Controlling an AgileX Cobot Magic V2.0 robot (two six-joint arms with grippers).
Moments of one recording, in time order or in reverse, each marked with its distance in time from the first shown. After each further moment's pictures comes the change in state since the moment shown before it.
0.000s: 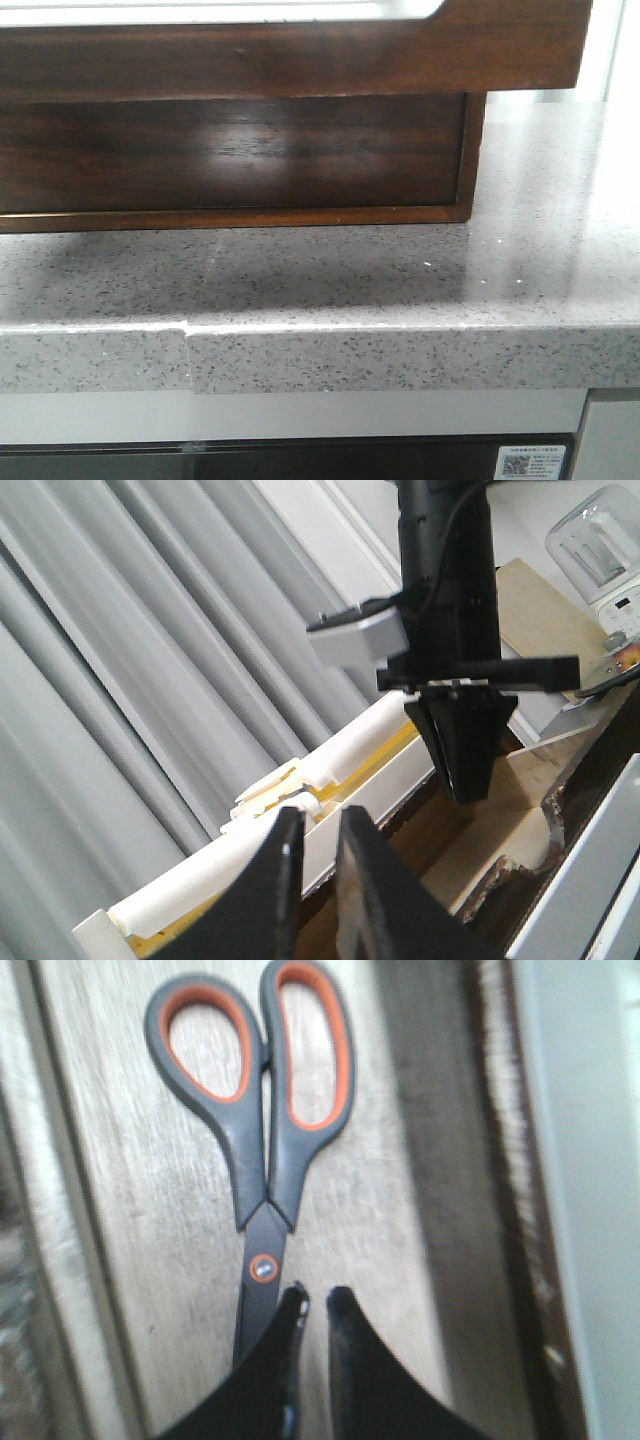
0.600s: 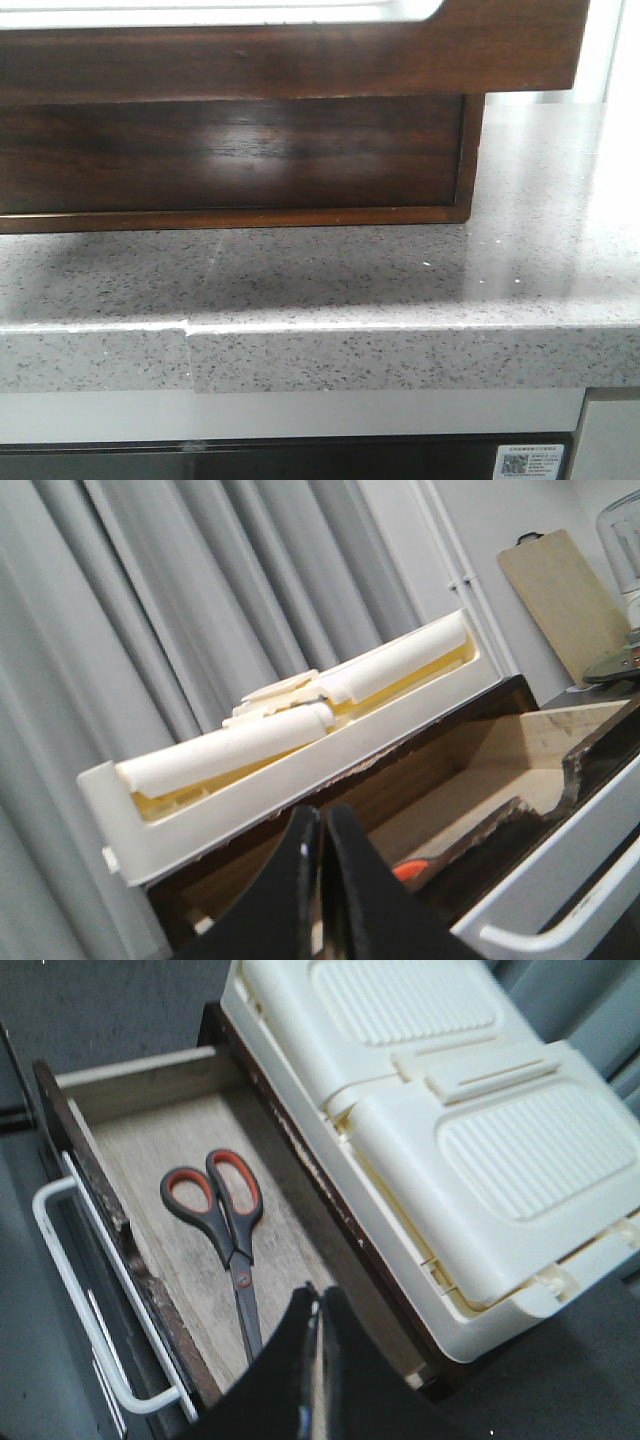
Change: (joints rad) left arm 0.000 -0.075 0.000 -0.216 0.230 -0.017; right arm 0.000 -0.435 0.003 0.000 -0.030 0.272
